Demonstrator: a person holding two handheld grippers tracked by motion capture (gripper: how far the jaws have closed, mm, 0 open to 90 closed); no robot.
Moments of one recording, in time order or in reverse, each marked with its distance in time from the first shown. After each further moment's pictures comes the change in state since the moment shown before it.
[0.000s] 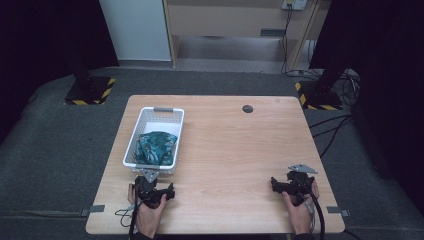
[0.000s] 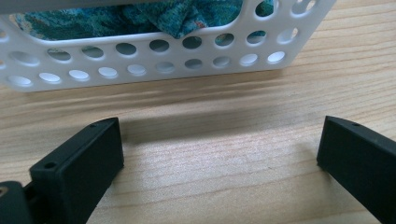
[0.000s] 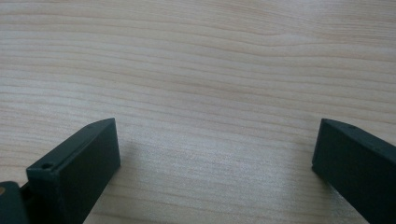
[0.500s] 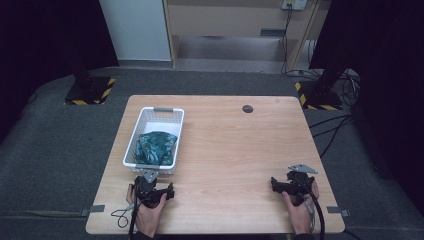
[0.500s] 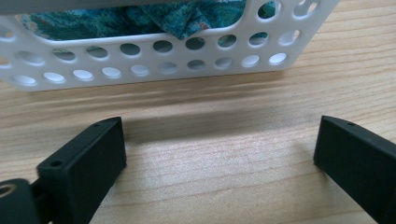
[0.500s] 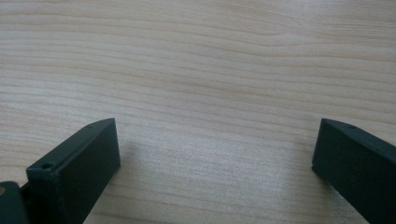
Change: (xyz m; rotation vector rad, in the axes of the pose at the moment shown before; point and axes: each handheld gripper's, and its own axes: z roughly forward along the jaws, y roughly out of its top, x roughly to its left) left arm 0.001 -0.001 -0.002 -0.017 0.009 -0.006; right arm 0.000 0.000 0.000 0.000 0.000 0.001
